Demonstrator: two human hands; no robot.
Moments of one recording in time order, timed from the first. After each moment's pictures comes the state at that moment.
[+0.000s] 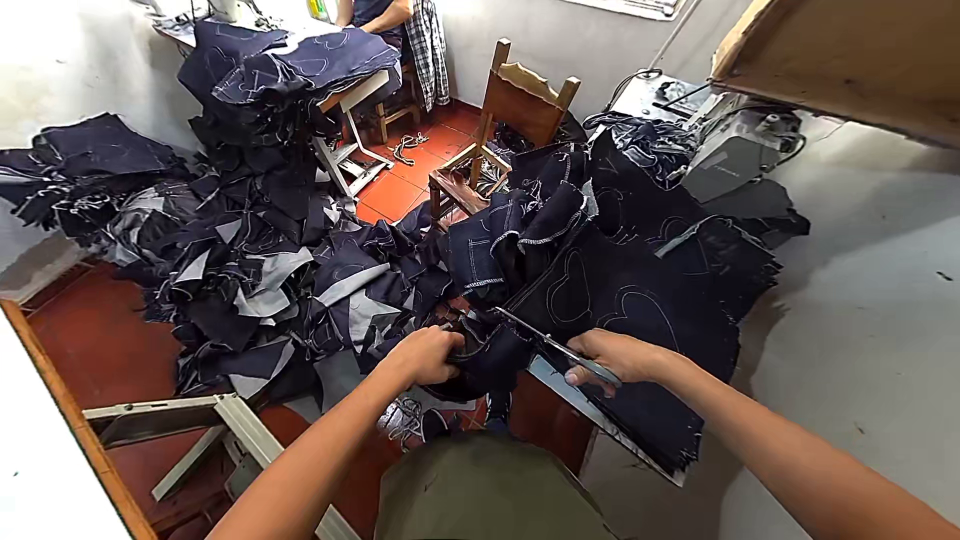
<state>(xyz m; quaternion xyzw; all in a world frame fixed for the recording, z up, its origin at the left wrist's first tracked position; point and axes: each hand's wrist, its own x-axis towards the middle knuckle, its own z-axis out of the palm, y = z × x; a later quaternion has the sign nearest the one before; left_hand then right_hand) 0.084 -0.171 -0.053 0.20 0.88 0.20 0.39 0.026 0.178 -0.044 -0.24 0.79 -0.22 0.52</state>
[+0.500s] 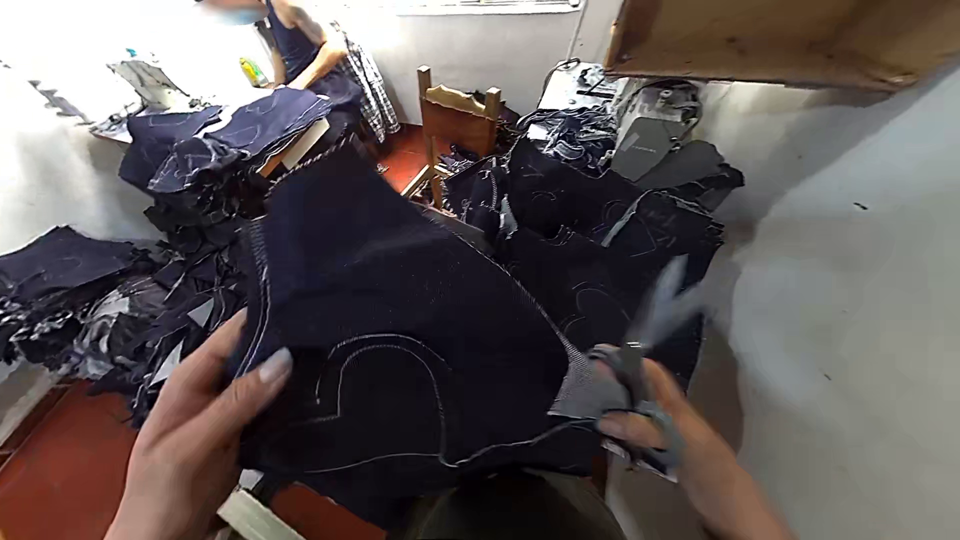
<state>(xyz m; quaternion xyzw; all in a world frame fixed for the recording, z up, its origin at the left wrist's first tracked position) 0.092 -0.175 0.160 0.10 0.76 0.64 -0.06 0.110 0.220 0.003 -0.19 0.61 -0.77 0.03</state>
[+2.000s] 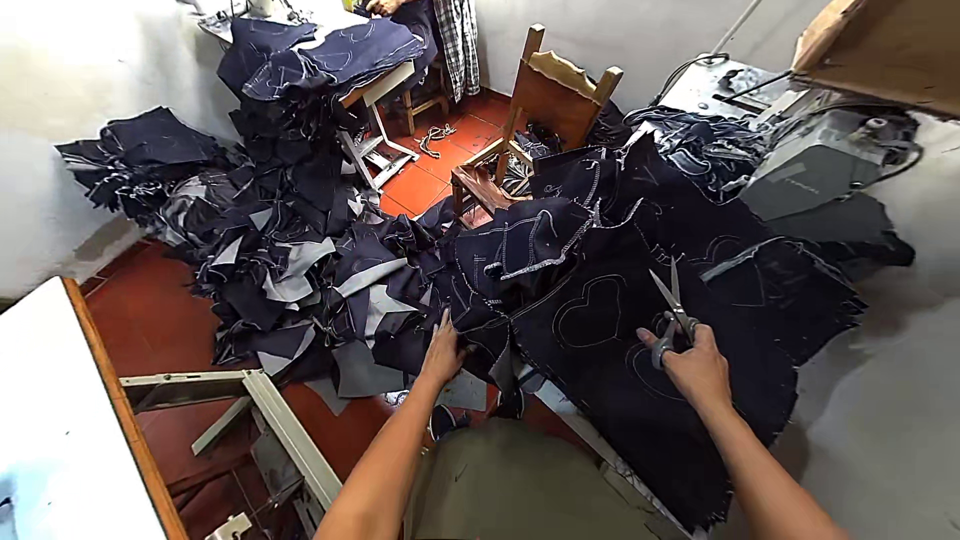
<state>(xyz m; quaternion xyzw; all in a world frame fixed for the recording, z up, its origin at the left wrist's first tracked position) 0.074 -0.143 -0.232 -0.03 0.92 0.35 0.16 -0.001 0.272 -0.133 0.17 0.93 -0.33 0.03</state>
